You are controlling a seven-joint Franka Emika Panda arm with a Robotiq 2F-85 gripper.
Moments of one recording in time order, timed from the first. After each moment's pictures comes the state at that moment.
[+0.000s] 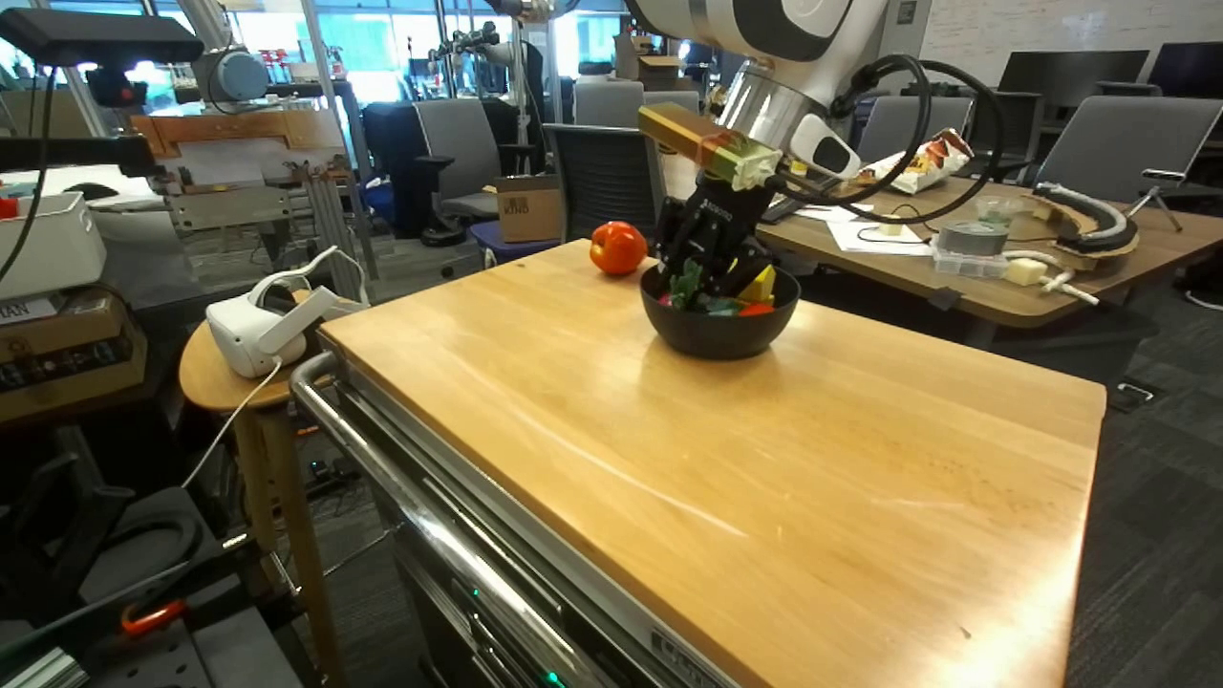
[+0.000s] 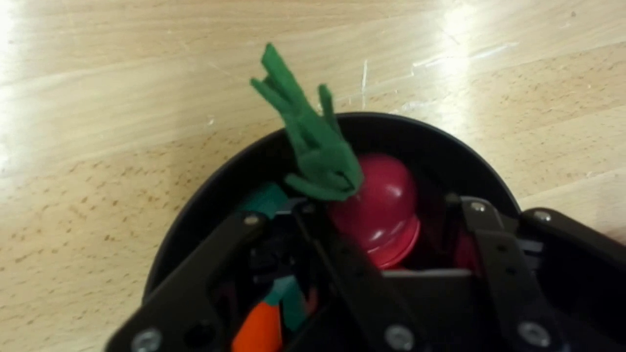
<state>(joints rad) -0.15 0.60 -0.05 -1.44 0.21 1.69 -0.05</state>
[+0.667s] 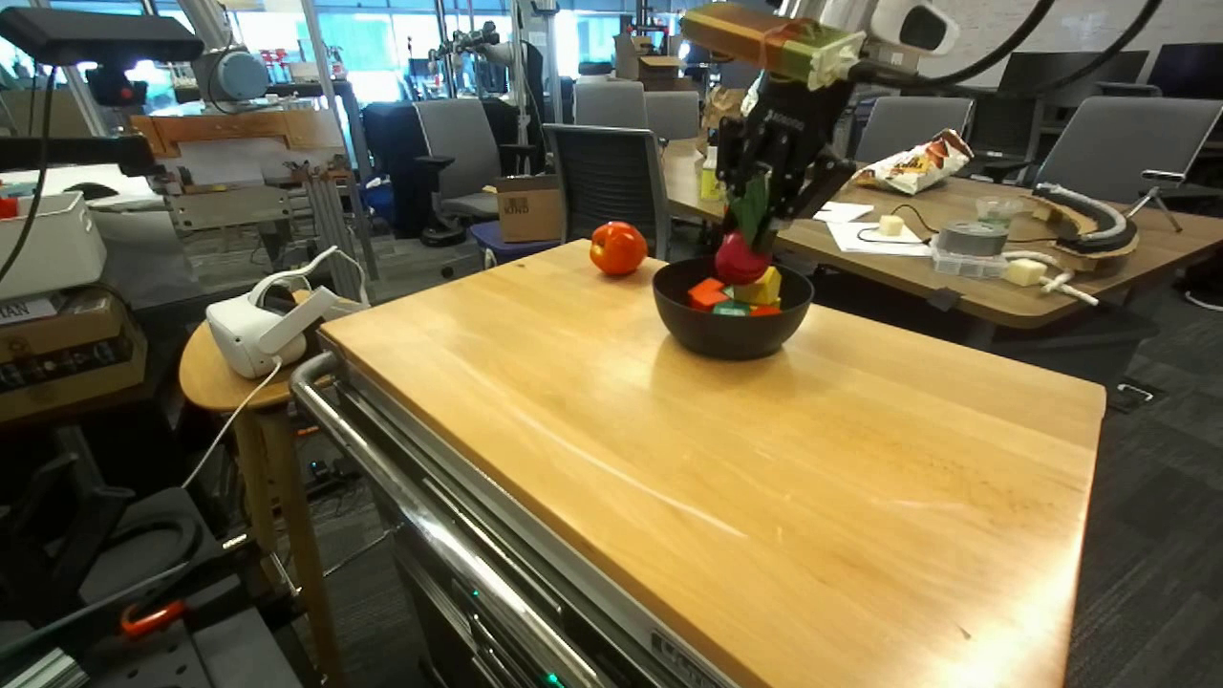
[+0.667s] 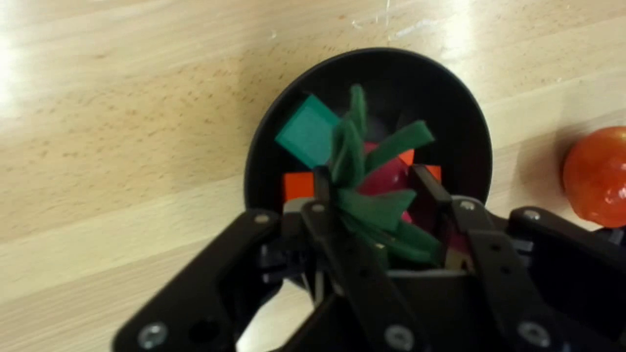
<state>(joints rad) -0.20 0.49 -0.08 -1.41 0.21 1.75 -0.08</state>
